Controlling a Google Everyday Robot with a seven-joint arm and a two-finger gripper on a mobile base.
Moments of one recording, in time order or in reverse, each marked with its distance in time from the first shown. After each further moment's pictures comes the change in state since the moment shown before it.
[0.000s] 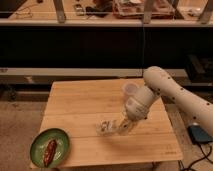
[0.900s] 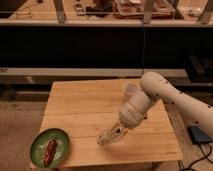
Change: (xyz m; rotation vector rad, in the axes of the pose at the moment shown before) arm -0.024 -0.025 0.027 0.065 -0.035 0.423
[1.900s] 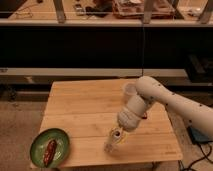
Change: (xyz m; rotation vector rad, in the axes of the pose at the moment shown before) arm 0.022 0.012 0.019 -0.070 -0.017 0.211
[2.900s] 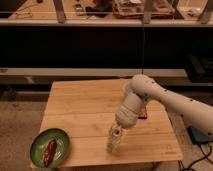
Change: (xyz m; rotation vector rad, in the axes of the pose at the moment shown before) arm 0.015 -0.005 0.003 -0.055 -0.001 0.047
